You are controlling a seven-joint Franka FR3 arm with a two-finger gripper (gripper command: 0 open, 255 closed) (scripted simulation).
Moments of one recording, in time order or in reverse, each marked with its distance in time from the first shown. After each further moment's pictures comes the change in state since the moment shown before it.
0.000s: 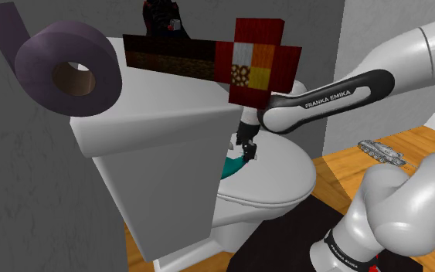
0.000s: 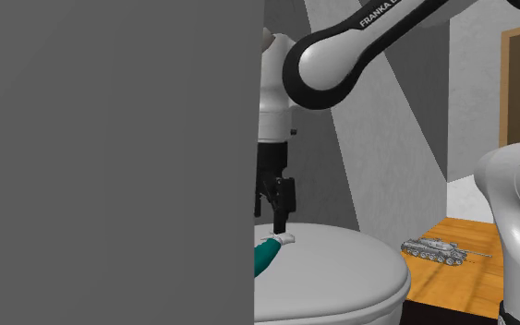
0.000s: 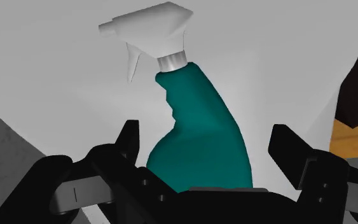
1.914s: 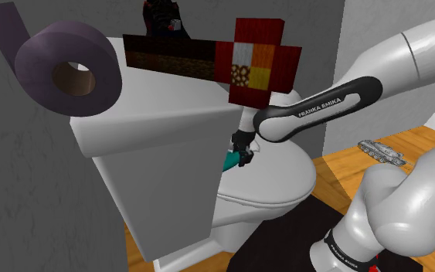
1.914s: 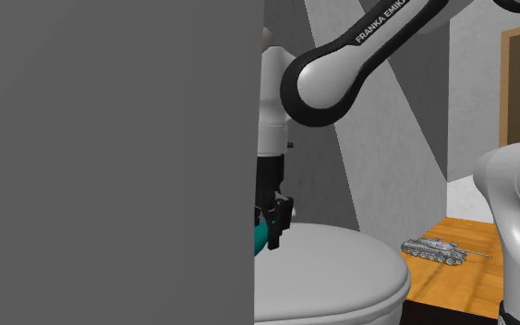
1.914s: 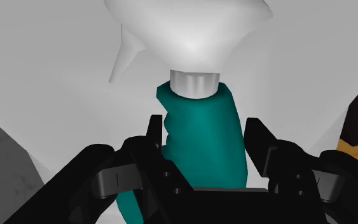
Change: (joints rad) arm 0.018 0.054 -0.001 -0.016 -0.019 0.065 -0.065
